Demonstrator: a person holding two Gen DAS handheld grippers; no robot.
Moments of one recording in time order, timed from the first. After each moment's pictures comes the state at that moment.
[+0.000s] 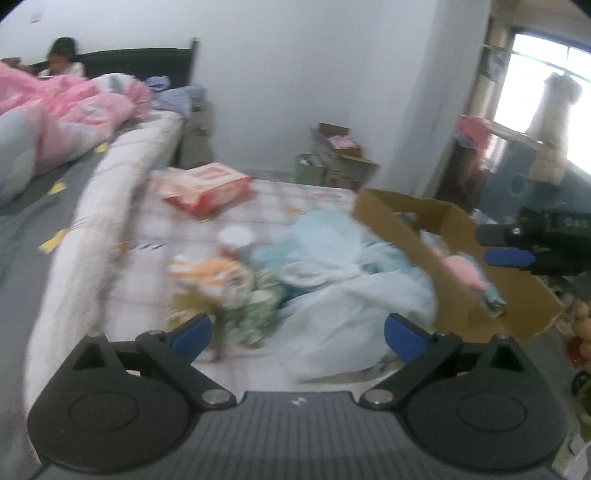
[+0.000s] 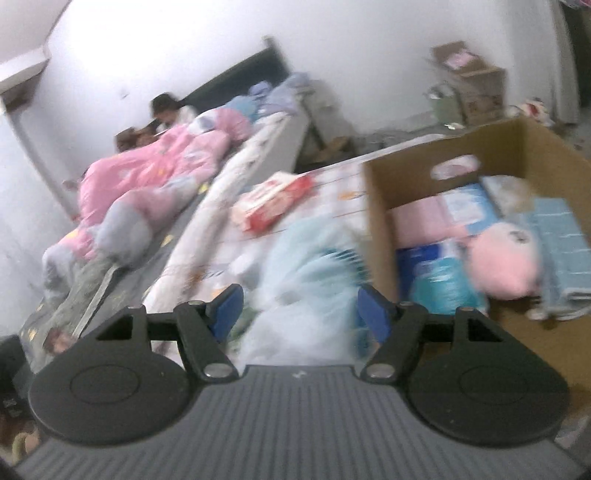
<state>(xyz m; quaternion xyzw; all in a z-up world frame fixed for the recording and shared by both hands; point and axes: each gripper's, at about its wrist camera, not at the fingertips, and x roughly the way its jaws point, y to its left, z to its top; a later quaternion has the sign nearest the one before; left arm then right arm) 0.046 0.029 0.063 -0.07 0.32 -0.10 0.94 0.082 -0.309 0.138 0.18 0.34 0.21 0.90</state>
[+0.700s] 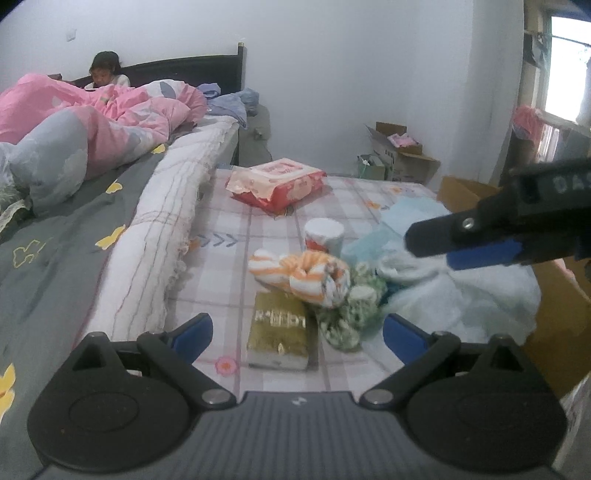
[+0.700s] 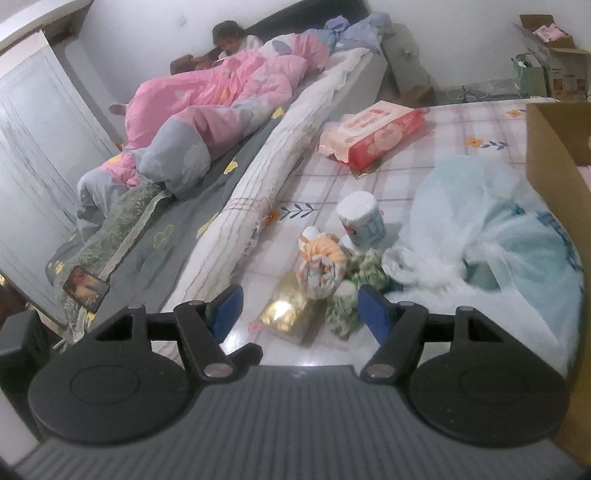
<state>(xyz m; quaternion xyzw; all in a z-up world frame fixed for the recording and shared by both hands) 0.077 0.059 0.031 -0.03 0.32 -0.02 0.95 0.132 -0.154 0.113 0.13 0.41 0.31 0.85</state>
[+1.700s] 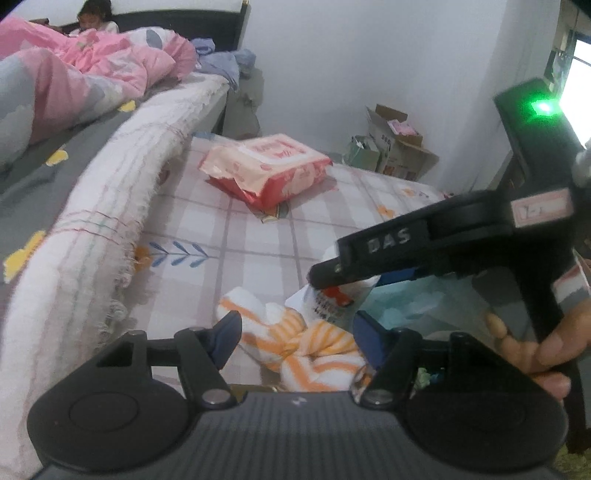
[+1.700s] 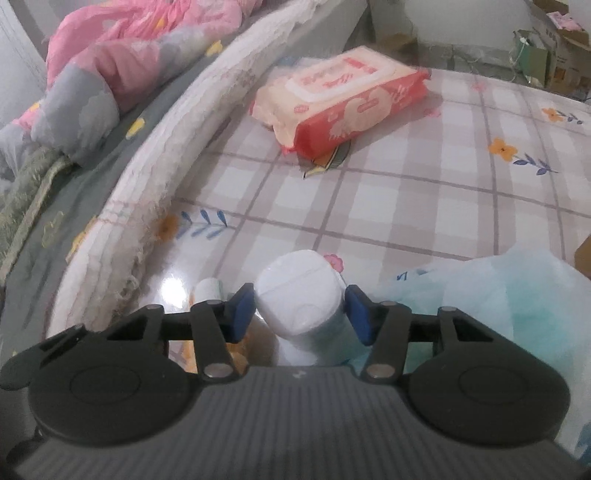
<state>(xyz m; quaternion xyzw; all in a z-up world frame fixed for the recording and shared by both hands) 0.201 0.083 0.000 -0.10 0.36 -0.05 0.93 0.316 -0.071 0.038 0.04 0.50 0.25 0.83</state>
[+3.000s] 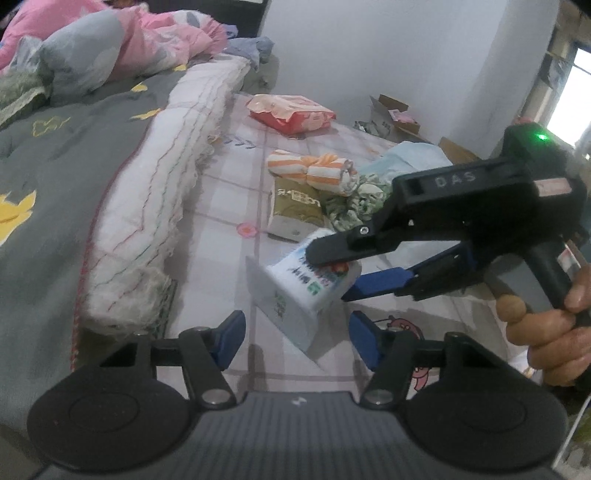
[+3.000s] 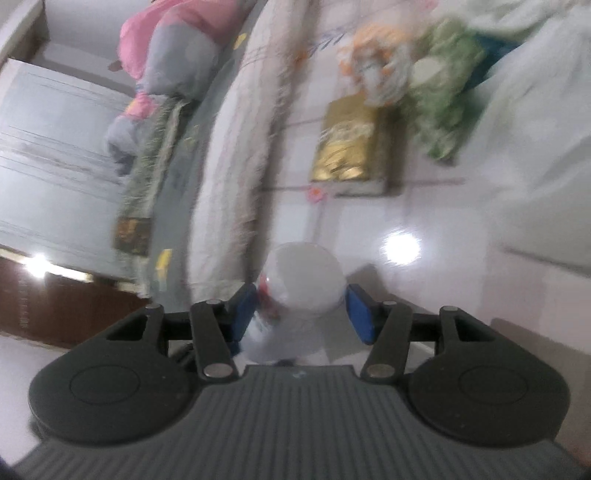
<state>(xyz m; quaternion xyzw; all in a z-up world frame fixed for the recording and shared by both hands) -0.006 0.097 -0.017 -0.12 0.38 -0.05 0.92 0.132 -0.093 0.007 0.23 0.58 0.36 0.69</state>
